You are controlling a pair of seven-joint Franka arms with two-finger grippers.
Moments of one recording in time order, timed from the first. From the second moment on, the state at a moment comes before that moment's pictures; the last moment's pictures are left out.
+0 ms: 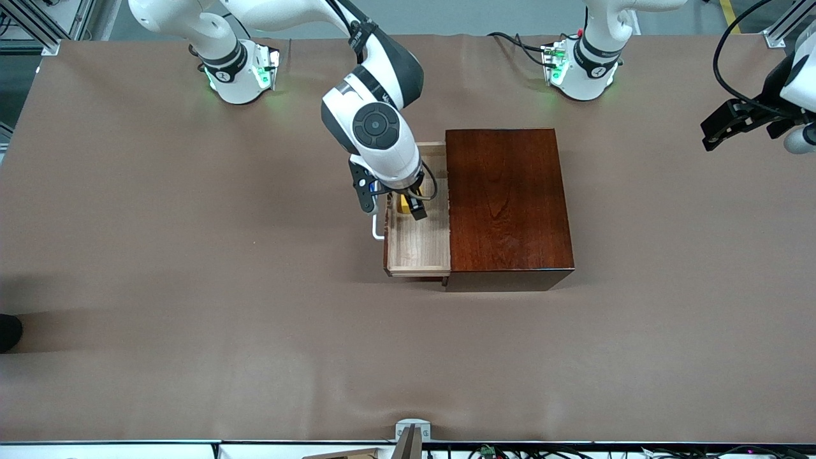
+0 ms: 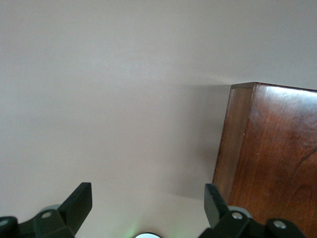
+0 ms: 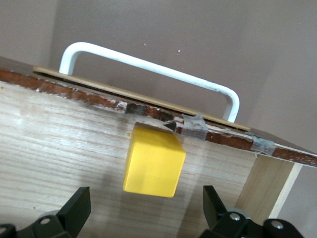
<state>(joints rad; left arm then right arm) -0.15 -0.04 0.02 -1.48 0.12 1.43 -0.25 0.84 0.57 -0.08 -1.43 0.28 1.98 1.94</state>
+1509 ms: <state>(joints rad) -0.09 -0.04 0.00 -1.49 0.10 1.43 -0.08 0.82 0.59 -0.10 -1.33 0.32 1.91 2.04</state>
